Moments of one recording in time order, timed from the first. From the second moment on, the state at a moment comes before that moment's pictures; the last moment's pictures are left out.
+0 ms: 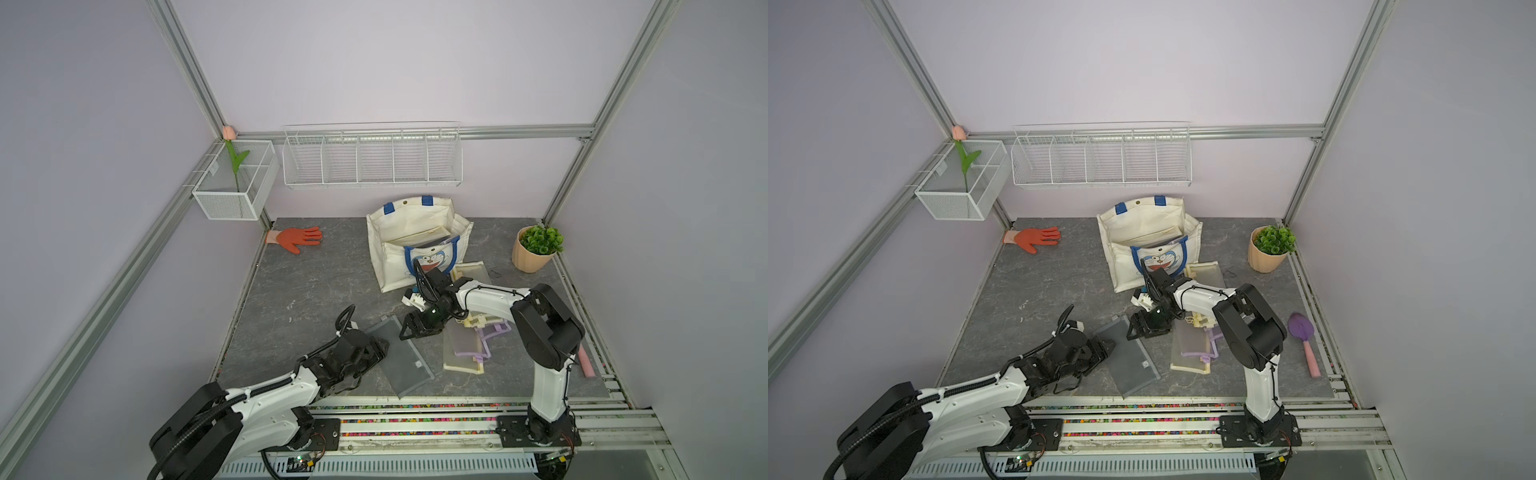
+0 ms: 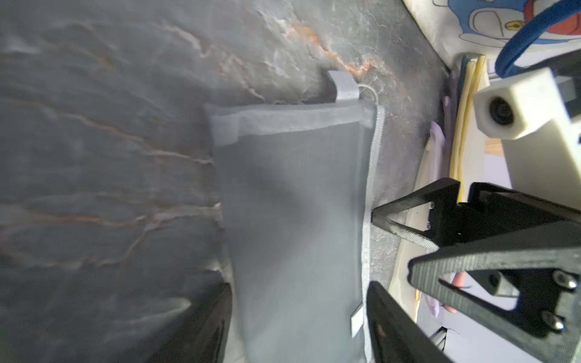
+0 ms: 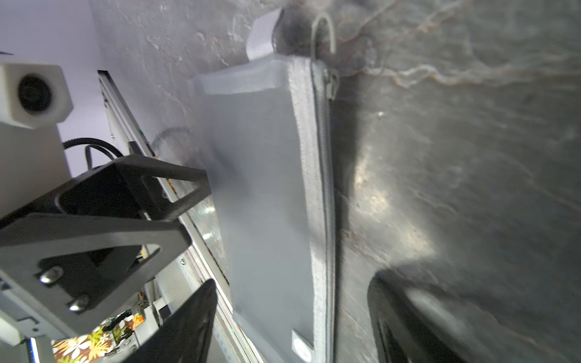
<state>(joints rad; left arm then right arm) -0.84 1.14 0.26 0.14 -0.01 -1.28 0.67 1.96 1.21 -0.57 -0.71 0.27</state>
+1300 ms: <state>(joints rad) -0.82 1.29 1.62 -0.59 -0.42 -0.12 0.51 1.45 1.34 -0.84 -0.57 0.24</state>
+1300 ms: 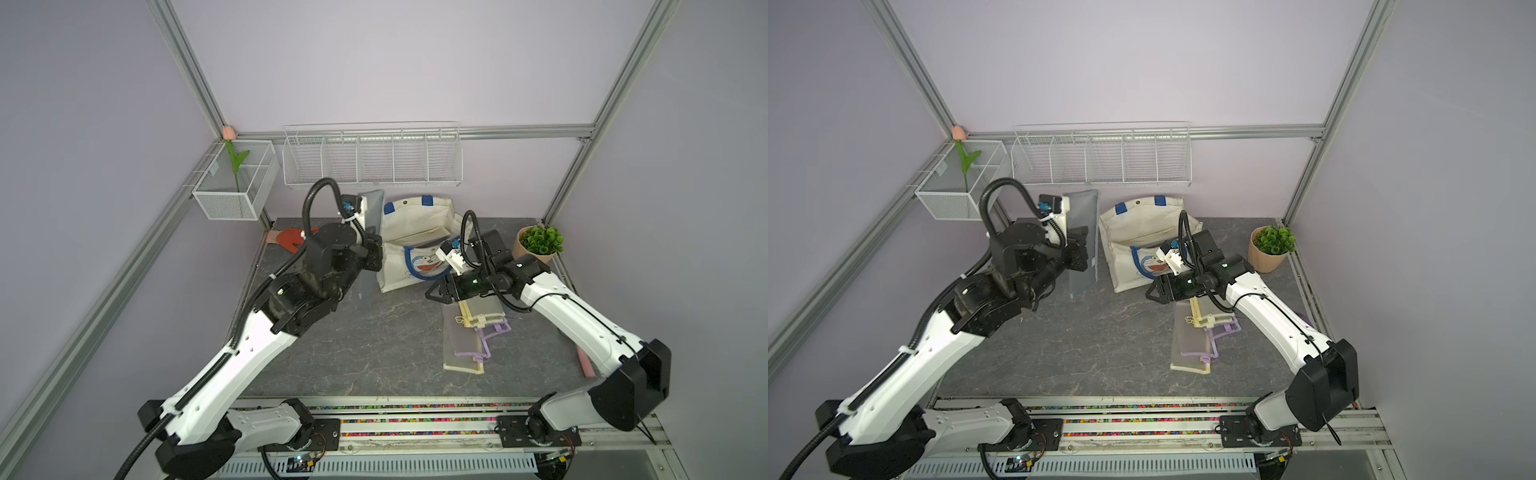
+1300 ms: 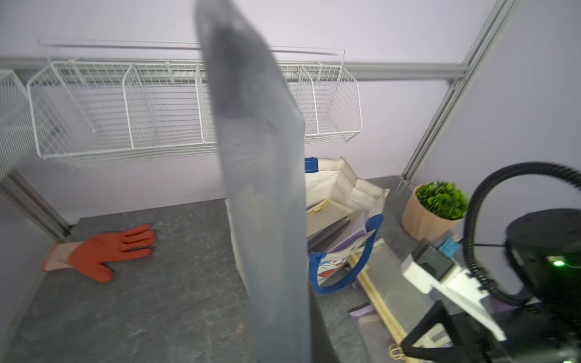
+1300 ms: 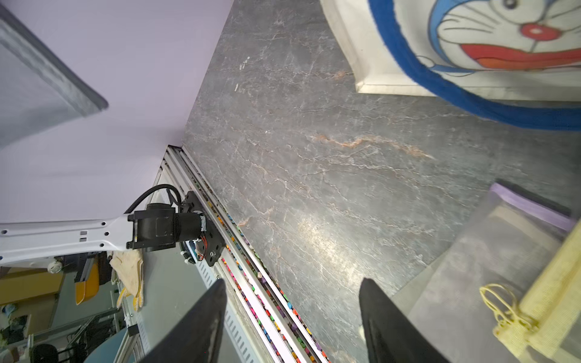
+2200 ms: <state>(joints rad) -0.77 2.17 2.27 -0.52 -0.44 0.64 0.35 1.36 1.30 -0.90 -0.57 0.26</state>
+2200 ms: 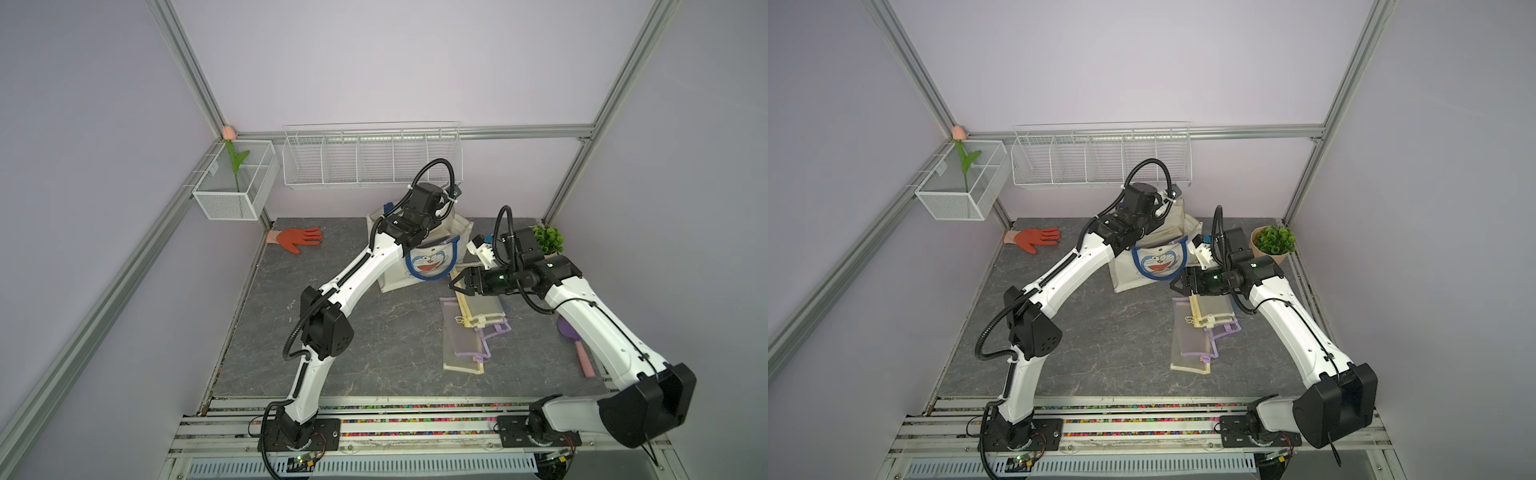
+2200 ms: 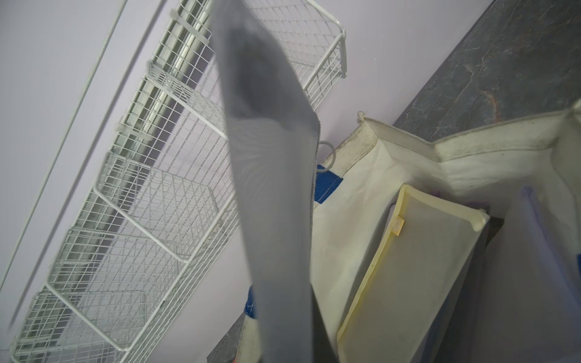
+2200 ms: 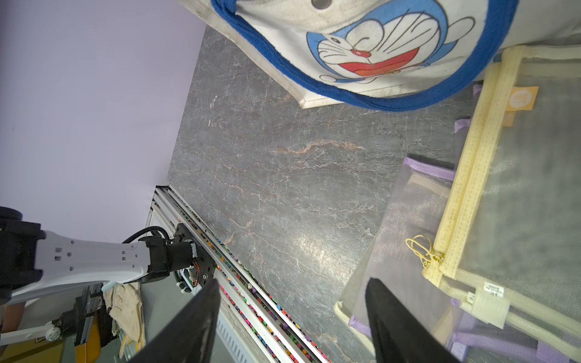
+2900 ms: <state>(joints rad) -0.76 2.19 2.22 -0.52 -0.37 0.58 0.32 1.36 1.30 -0.90 -0.57 0.26</state>
